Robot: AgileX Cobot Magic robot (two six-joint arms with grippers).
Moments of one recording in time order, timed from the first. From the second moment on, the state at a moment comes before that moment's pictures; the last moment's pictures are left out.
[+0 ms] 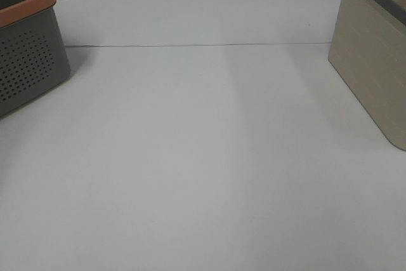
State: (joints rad) left arm 0.46 2.16 -1.84 -0.50 0.89 0.91; right arm 0.22 0.00 -0.50 0.07 1.05 -0.13
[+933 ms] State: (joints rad) left arm 0.46 2.16 -1.84 -0.49 0.86 0.85; right arm 0.22 0.00 -0.50 0.07 1.05 -0.13
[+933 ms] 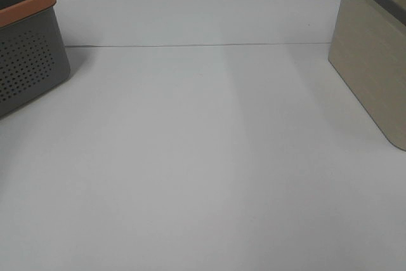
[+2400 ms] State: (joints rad) left arm 0.29 1.71 -1.88 -0.48 0.47 0.85; right arm 0.22 0.00 -0.50 0.07 1.05 -0.13
